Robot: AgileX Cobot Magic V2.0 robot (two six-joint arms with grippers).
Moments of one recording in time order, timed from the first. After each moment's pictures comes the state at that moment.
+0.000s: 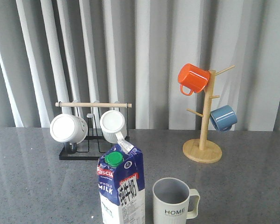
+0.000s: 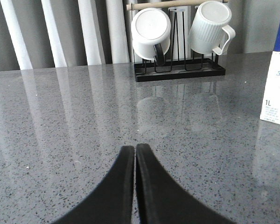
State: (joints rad) left arm -0.04 -0.01 0.03 0.07 0.15 -0.04; right arm 0.27 0.56 -0.42 0.31 0.55 -0.31
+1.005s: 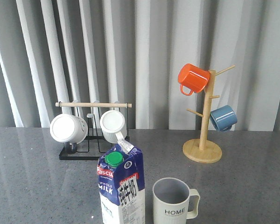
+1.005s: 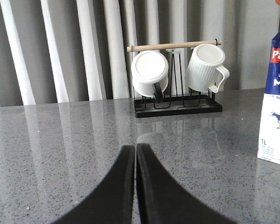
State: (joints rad) left arm -0.04 -0.01 0.03 0.07 0.01 -0.04; right arm 0.27 0.56 -0.42 0.31 0.55 -0.31
